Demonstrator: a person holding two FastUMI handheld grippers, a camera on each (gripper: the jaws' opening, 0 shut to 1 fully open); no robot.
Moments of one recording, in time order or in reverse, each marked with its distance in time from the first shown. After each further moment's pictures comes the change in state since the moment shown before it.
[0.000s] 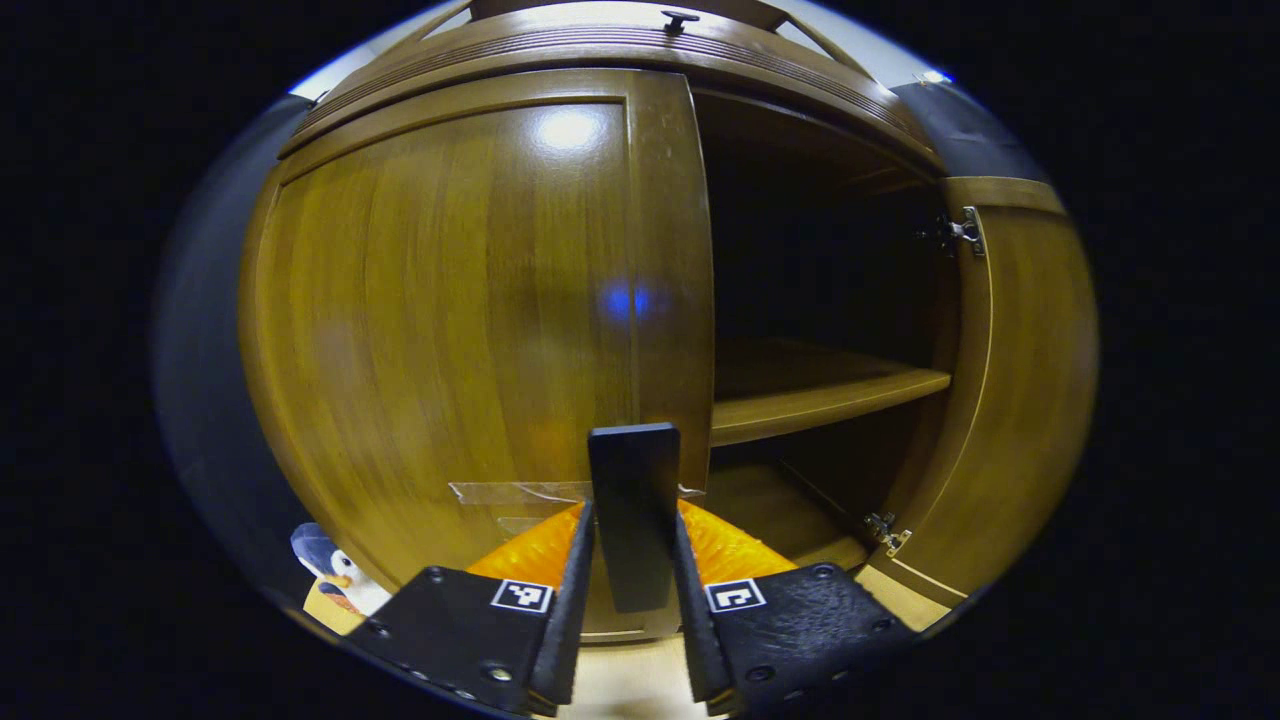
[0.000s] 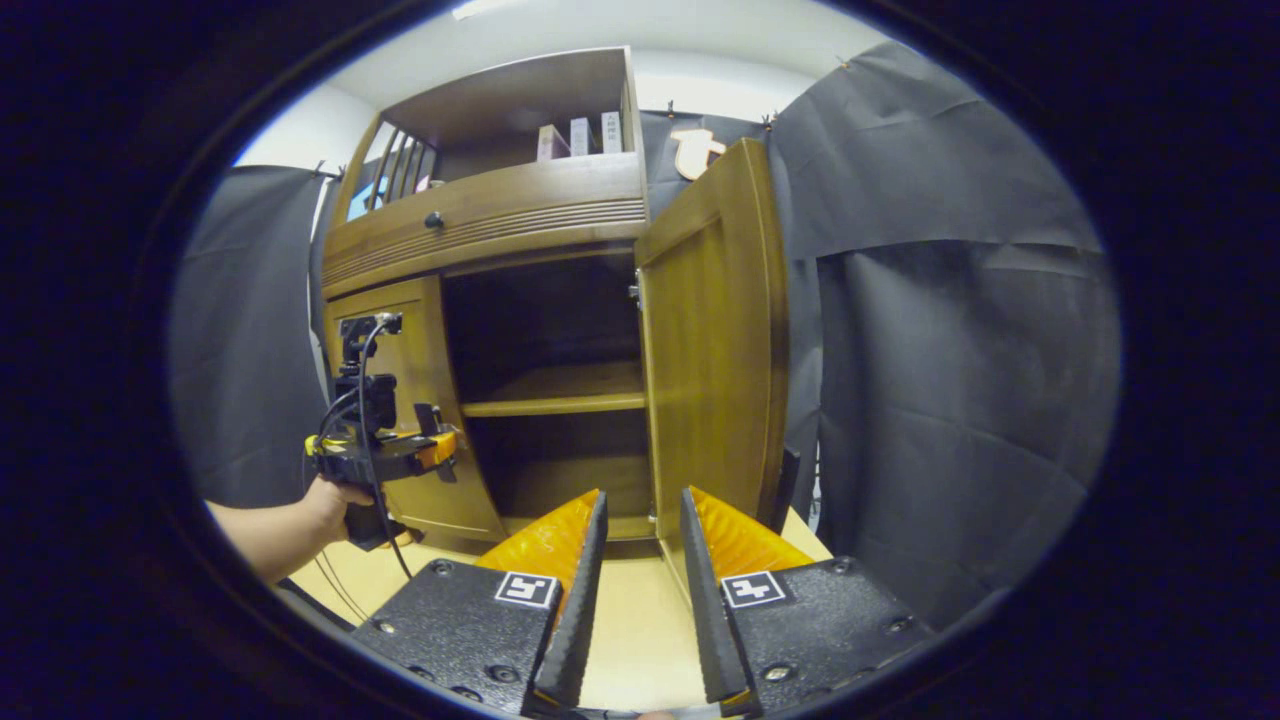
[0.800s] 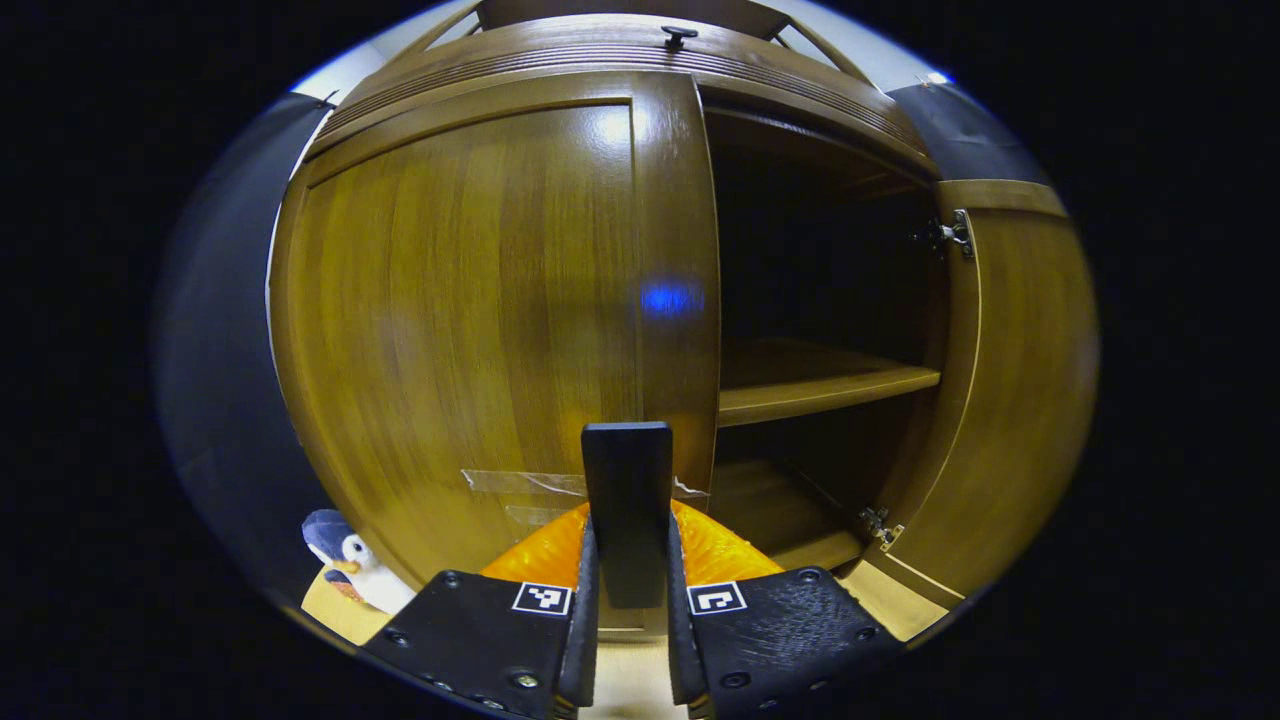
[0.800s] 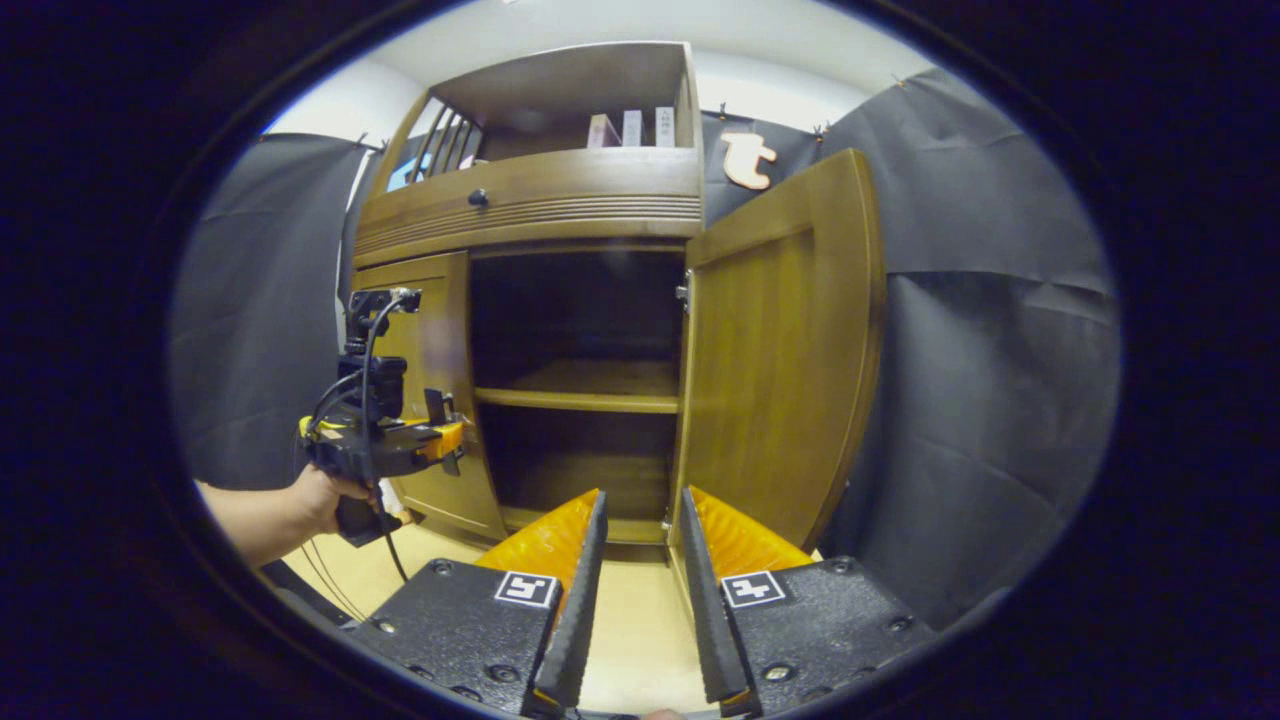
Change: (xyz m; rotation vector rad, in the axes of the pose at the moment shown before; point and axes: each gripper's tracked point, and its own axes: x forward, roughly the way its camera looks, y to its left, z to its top) left arm -0.028 0.001 -0.007 -0.025 0.005 0.019; right arm 0.022 0.023 0.012 -0.132 -0.006 0.066
